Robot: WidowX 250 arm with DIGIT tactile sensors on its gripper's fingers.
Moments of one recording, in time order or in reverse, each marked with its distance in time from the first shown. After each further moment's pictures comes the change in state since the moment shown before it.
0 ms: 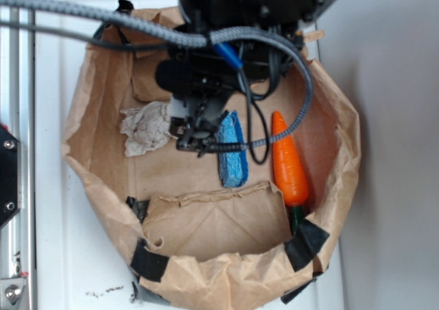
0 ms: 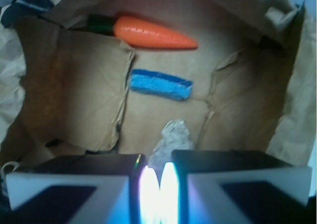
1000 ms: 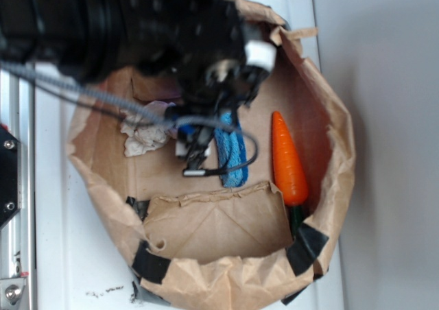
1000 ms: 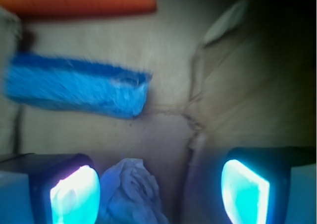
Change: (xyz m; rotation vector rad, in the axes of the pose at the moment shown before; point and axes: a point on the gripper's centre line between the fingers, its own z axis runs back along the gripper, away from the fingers) arm 0.006 0.028 -0.123 0.170 -0.054 0.090
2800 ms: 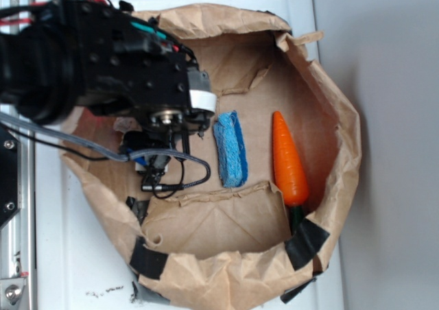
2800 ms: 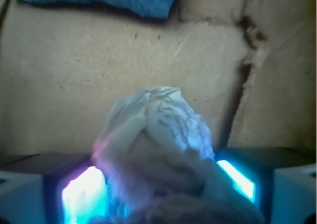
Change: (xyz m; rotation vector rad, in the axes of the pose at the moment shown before) arm -0.033 -0.015 -0.019 -0.001 0.063 -0.028
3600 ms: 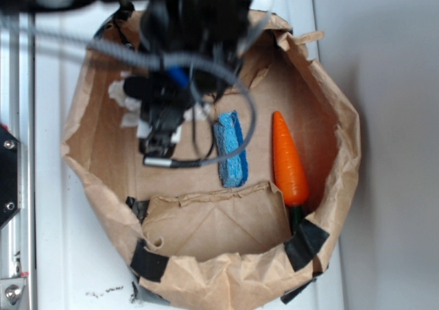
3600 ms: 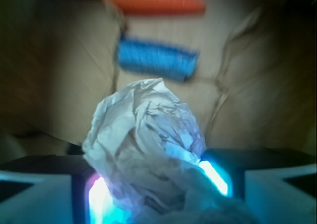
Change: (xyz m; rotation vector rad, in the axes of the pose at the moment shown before) arm 0.006 0.017 0.127 -0.247 -0.063 -0.060
